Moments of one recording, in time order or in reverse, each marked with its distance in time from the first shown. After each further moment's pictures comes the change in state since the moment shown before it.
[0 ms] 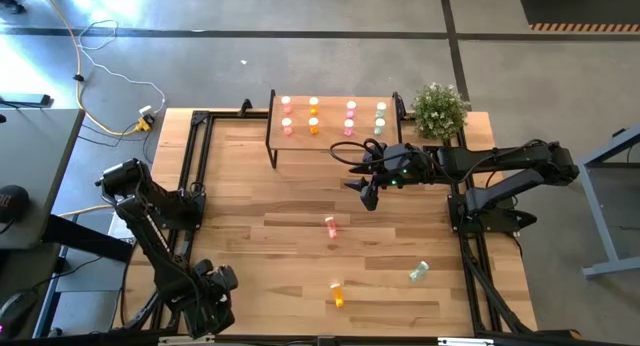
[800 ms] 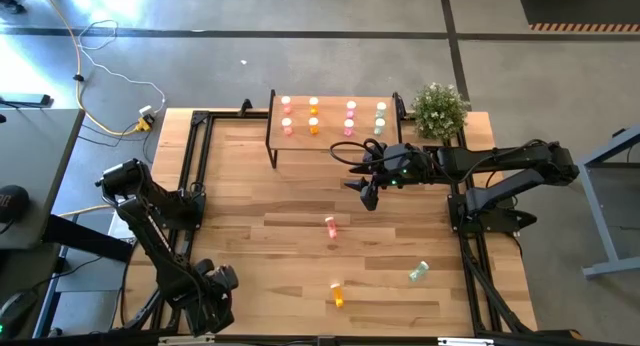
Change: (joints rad) left arm -0.001 0.002 -0.051 0.057 0.018 0.029; right arm 0.000 0.000 0.000 0.000 0.000 0.000
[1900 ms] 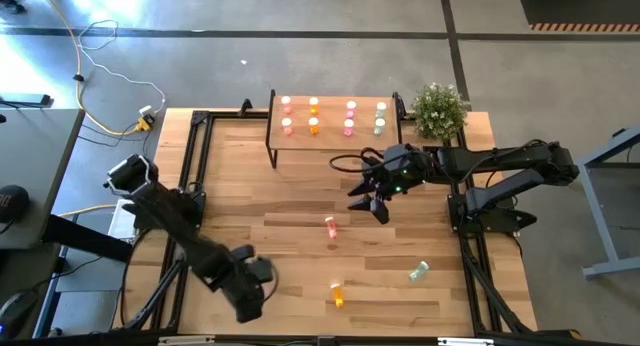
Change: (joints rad) left arm 0.290 0.000 0.156 0.015 -0.032 0.558; right arm 0.000 0.000 0.000 0.000 -0.351 0.009
